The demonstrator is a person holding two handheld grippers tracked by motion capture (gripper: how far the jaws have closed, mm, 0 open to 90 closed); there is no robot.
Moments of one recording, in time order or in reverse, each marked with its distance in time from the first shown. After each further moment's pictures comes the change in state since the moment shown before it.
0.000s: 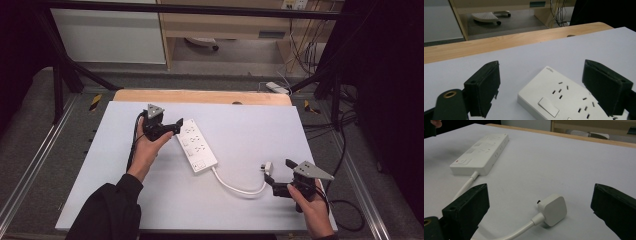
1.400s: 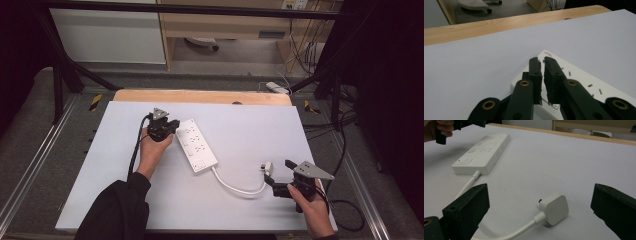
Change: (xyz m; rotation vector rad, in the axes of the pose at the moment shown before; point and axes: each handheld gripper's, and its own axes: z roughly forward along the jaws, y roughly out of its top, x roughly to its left) left arm 0.003 -0.018 0.025 0.086 -0.066 0.016; right arm 0.000 -0.001 0.000 0.005 0.013 0.008
